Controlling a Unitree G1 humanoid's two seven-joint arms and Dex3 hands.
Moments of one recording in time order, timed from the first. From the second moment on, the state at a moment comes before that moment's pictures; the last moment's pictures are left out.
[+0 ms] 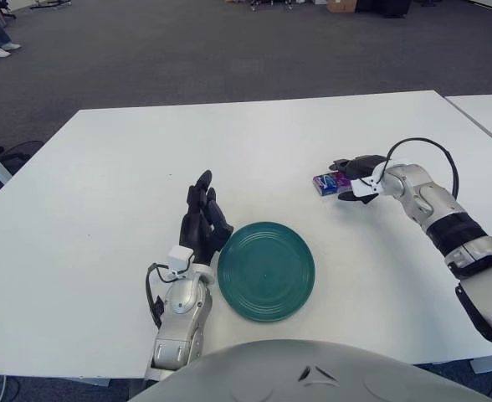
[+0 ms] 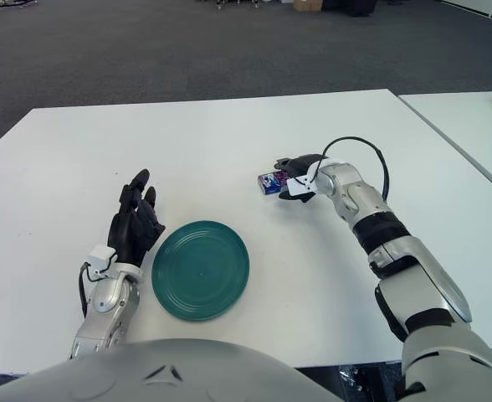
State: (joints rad) left arm 0.35 -0.11 -0.20 -0.25 -0.05 -0.10 0.13; right arm -0.62 -0.62 0.54 0.56 -0.83 -0.18 0.46
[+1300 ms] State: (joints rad) left arm 0.27 -0.10 -0.22 -0.25 -0.03 -0.09 0.16; right arm -0.86 -0.48 0.75 1.02 -1.00 -0.32 0.23
